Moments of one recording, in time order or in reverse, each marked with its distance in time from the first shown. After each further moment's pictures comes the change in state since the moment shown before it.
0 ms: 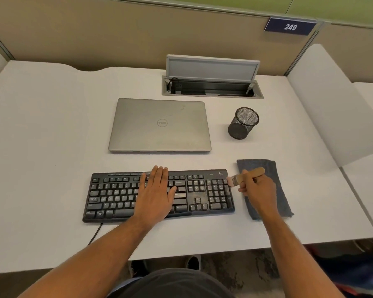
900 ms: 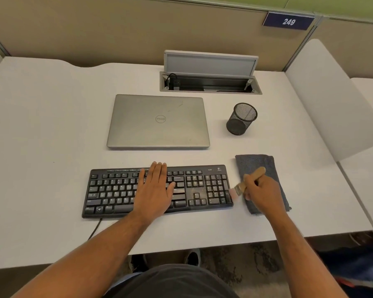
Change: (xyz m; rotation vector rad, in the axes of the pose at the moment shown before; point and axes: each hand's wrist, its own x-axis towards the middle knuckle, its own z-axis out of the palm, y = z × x) left_hand 0.001 -0.001 0.004 0.001 0.010 0.004; right_hand -0.013 0.004 -0.020 -0.231 -0.079 -0.042
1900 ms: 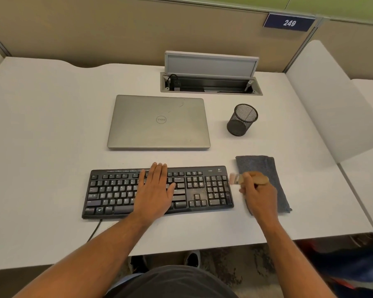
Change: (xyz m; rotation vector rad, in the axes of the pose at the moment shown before) left_hand 0.000 0.000 0.002 -0.008 0.006 -0.006; right_hand -0.021 -0.016 0.014 0.258 0.130 -0.006
